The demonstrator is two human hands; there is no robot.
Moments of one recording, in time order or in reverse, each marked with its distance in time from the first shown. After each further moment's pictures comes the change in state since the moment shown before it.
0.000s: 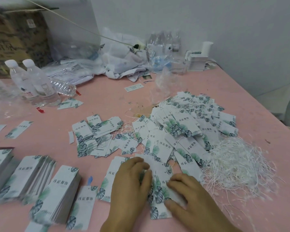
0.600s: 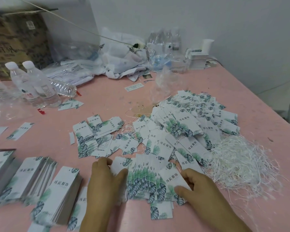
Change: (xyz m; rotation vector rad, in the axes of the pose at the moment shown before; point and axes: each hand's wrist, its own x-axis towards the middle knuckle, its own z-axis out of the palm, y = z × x) left_hand 0.015 -0.036 -0.028 0.040 0.009 -0.574; right_hand 0.011 0.005 -0.013 0.287 -0.035 0.361
